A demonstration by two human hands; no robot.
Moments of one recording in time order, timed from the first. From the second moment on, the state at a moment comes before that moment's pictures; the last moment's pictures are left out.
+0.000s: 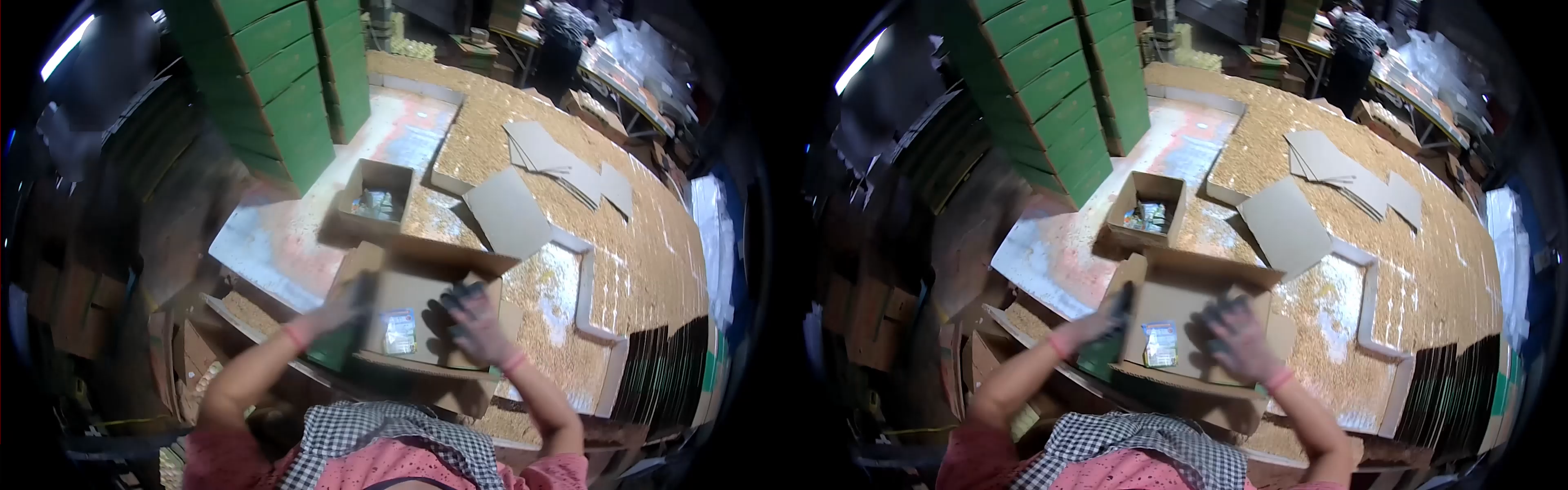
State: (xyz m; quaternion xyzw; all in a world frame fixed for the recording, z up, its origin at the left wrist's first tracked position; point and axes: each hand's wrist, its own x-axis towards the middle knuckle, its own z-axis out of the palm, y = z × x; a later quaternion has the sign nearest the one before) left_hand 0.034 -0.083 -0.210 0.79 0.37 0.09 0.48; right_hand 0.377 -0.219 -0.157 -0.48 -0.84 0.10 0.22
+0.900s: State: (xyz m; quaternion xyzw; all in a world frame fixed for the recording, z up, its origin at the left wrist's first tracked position) left_hand -0.273 0.026 -0.229 0.46 0.62 0.48 0.42; right_hand 0.106 0.059 -0.141 -0.58 -0.77 -0.09 0.26
